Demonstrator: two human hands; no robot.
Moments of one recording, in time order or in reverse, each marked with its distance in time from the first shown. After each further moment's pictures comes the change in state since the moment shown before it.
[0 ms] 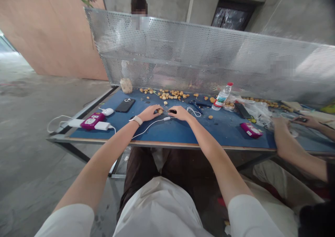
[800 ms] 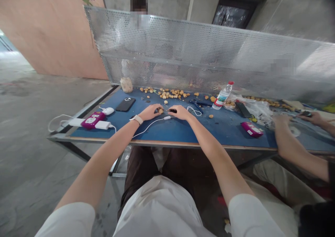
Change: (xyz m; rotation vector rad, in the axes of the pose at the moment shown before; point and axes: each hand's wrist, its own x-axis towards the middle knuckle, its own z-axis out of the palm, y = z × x) left_hand 0.000 0.004 0.000 -0.040 0.007 -0.017; right_hand 0.002 0.003 0.004 0.010 0.008 -0.010
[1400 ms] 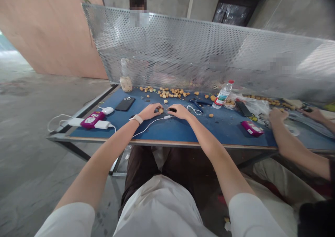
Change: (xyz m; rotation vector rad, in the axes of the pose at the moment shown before) left_hand 0.000 0.003 -0.001 -0.026 -0.005 -0.042; right_hand 0.000 0.000 0.002 -0.007 0.020 -0.008
